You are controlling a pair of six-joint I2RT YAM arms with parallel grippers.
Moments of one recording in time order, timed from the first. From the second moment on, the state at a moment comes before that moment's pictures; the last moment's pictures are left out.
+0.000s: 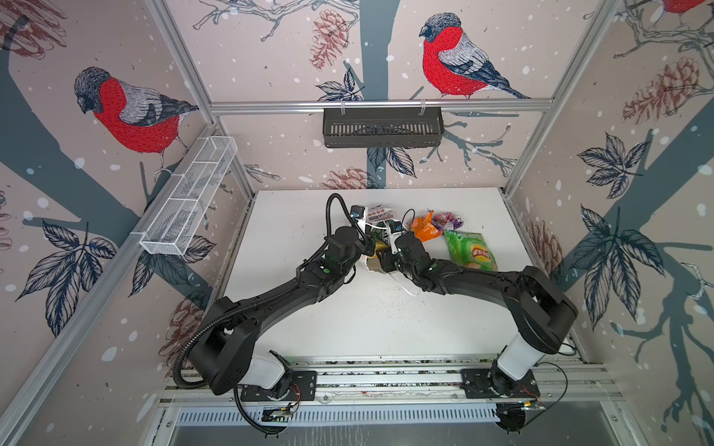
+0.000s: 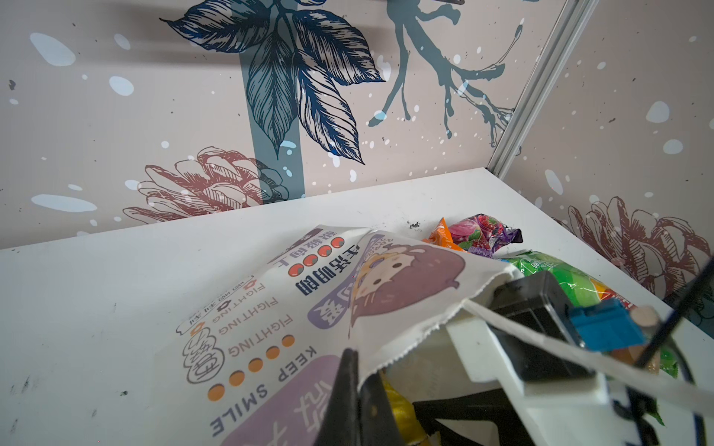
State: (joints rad) left arm -0.68 1.42 0.88 0.31 -0.21 -0.18; right arm 0.78 1.68 0.95 0.19 0.10 0.39
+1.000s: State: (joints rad) left arm -0.68 1.43 0.89 0.31 -0.22 -0.18; right arm 0.78 1.55 0.88 0.24 0.10 0.39
